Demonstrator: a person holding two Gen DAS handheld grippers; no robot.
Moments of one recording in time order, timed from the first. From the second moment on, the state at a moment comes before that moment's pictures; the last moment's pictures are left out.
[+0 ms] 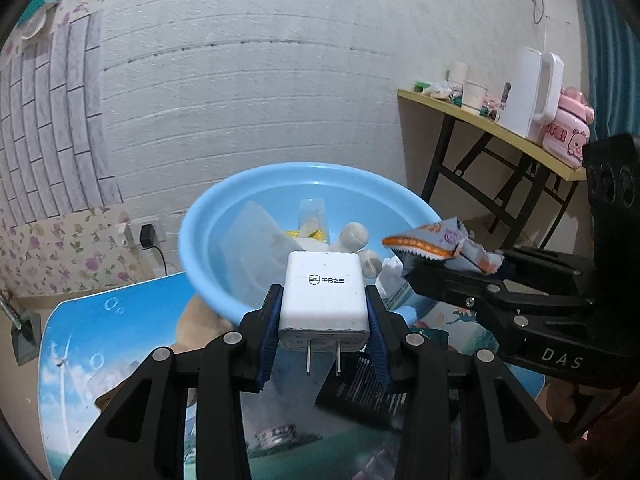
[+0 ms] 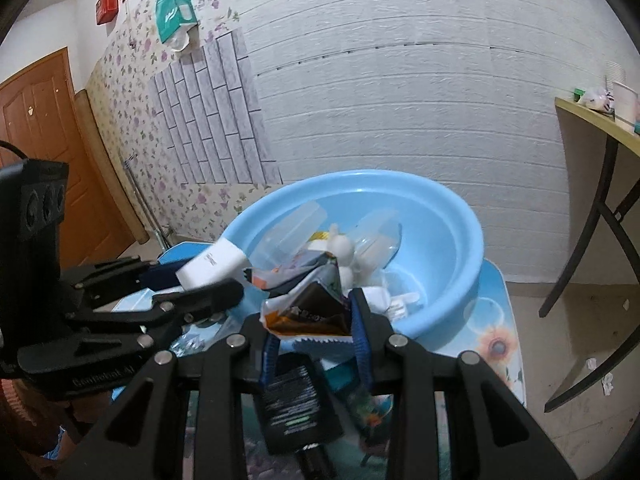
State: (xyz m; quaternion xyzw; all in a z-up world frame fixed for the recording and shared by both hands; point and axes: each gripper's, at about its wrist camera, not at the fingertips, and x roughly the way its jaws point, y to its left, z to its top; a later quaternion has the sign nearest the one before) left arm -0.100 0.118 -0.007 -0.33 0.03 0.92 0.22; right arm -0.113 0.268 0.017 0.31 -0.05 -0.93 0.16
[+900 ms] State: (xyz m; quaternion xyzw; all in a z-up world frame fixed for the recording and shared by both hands) left arm -0.098 0.119 -0.010 -0.33 0.04 0.92 0.21; right arm -0.116 0.265 0.008 0.33 -0.04 -0.93 0.15
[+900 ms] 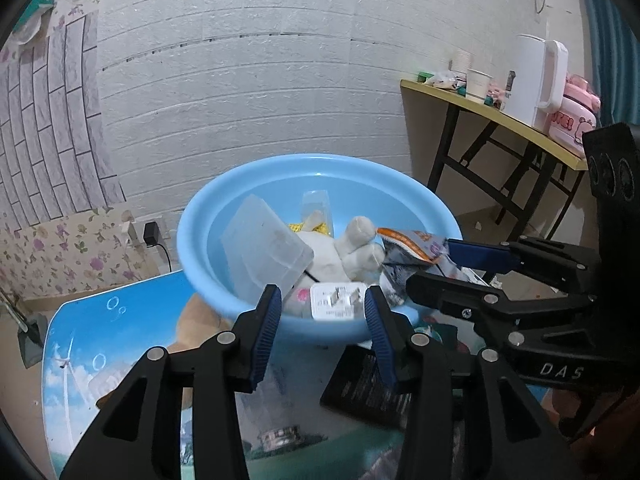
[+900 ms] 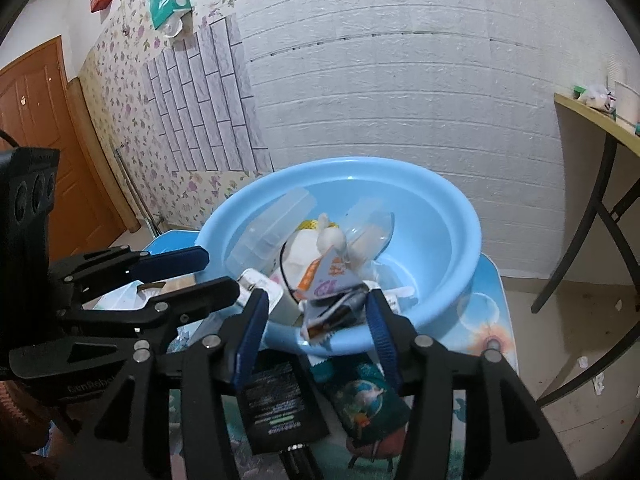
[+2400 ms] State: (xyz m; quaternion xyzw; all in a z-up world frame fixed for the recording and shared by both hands) left arm -0.037 -0.013 -0.064 -0.40 -0.04 0.91 0.06; right arm -0.059 0.270 -0.036 0.41 -0.05 -0.91 0.10
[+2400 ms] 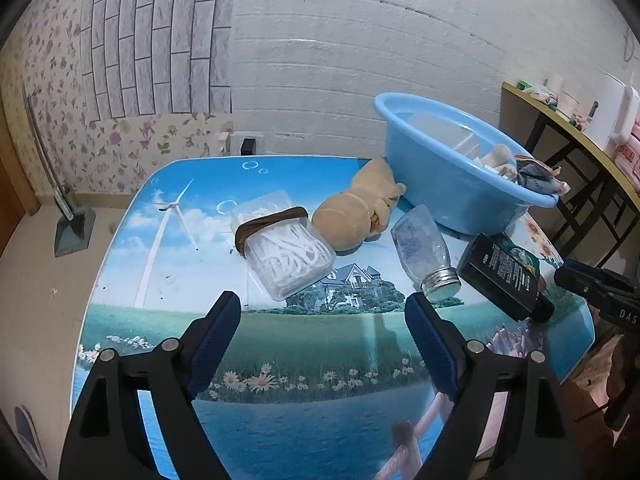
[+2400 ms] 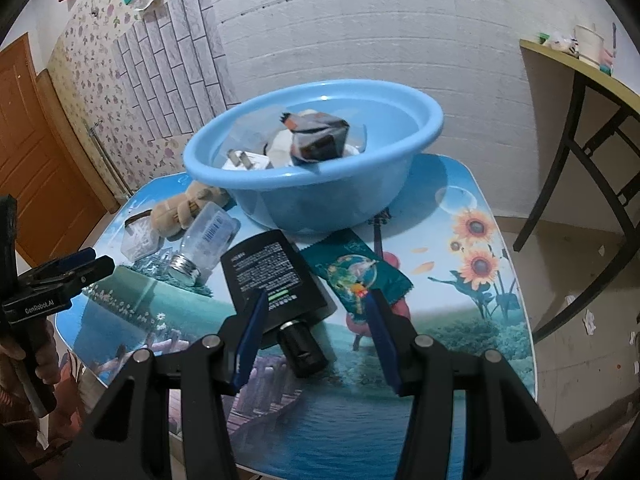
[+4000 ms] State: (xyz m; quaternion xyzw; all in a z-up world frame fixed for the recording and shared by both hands) left arm -0.111 -0.012 -0.100 -0.46 -0.03 0.89 0.01; right arm -0.124 0.280 -0.075 0.42 0.08 -0.90 0.11
